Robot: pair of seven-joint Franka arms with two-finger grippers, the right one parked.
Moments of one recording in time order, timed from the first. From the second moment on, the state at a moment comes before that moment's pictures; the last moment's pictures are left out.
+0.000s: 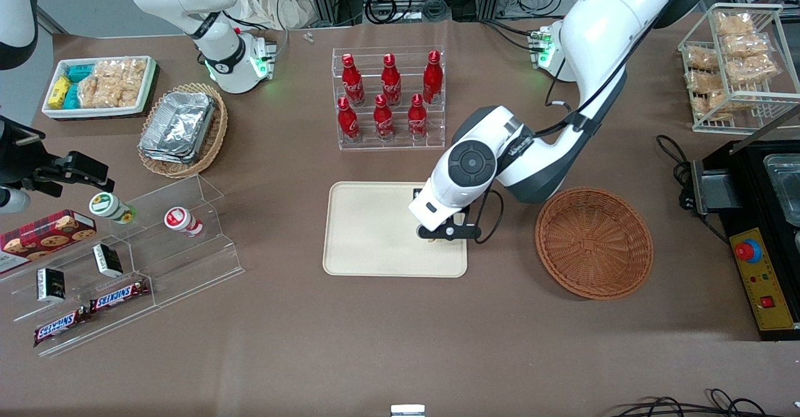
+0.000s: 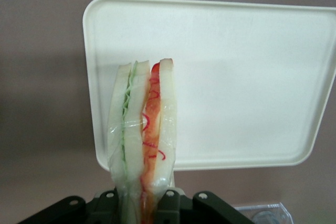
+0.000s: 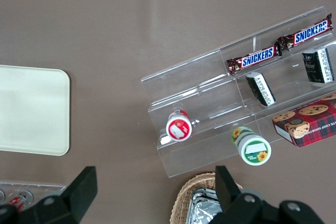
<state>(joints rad) -0.19 0.70 -0.60 -1.43 0.22 1.96 -0.77</state>
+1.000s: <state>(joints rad) -0.20 0.82 -0.60 -1.46 0.37 2.01 -0.80</state>
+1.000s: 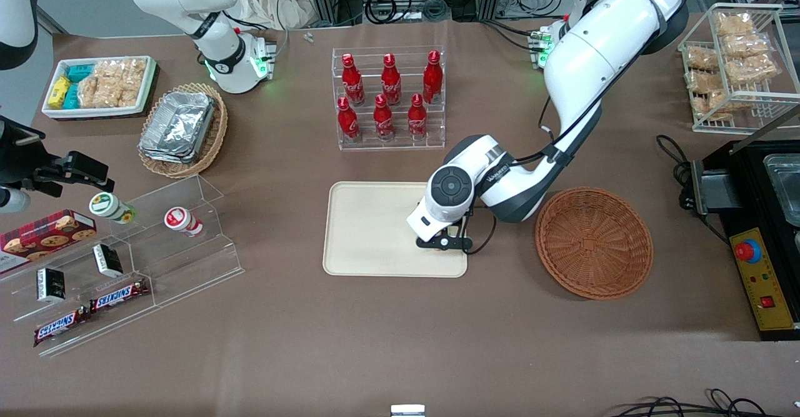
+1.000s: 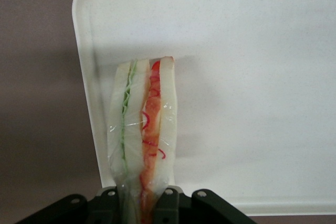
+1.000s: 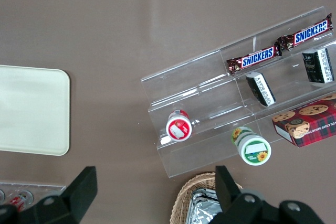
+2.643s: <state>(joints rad) -0.18 0.42 -0.34 -1.38 0.12 1.68 -0.55</state>
